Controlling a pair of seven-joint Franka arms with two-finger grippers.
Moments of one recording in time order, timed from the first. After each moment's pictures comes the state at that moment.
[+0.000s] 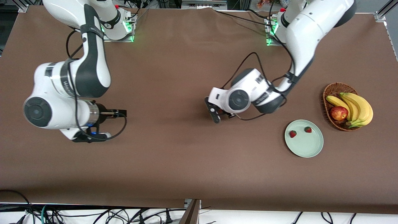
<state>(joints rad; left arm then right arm) -0.12 0.84 -0.67 -1.45 0.30 1.92 0.33 0.62 0.67 -0.65 -1.13 0.43 1.43 0.00</state>
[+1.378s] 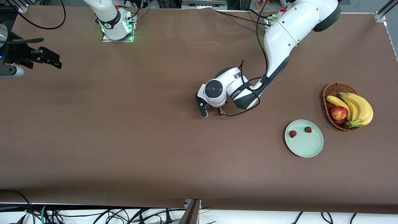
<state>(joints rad) -0.24 0.89 -0.57 -1.52 0.45 2.03 0.30 0.04 0.04 0.01 -1.46 -0.01 1.39 0.04</state>
